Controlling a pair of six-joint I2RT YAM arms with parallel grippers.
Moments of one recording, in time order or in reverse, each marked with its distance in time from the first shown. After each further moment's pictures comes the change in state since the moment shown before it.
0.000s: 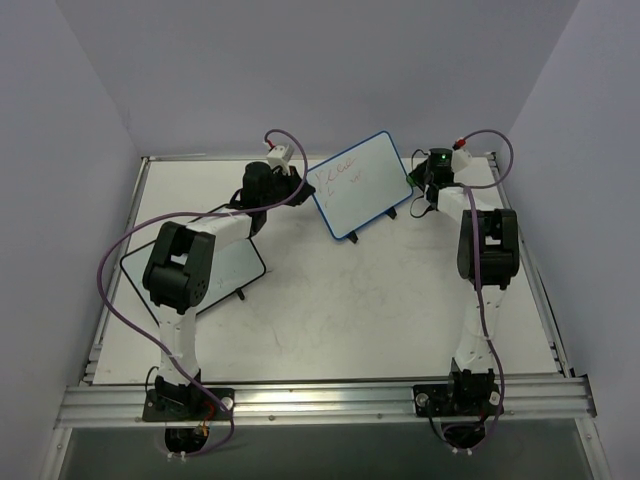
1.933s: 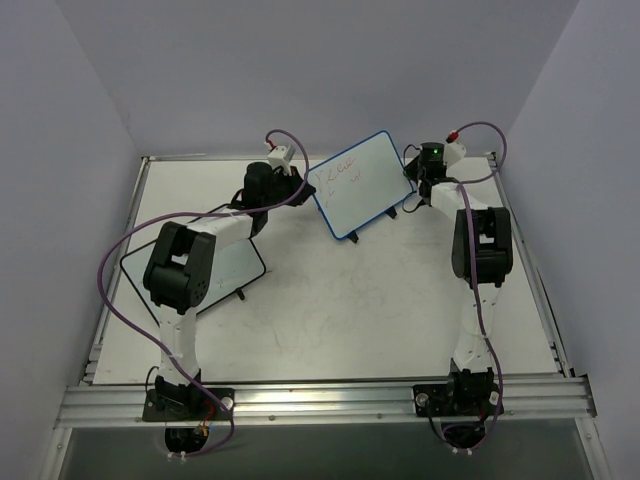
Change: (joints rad) left arm -0.008 -0.001 0.000 -0.005 -0.019 0.007; right arm 0.039 0.034 0.080 -0.012 0.079 -0.025
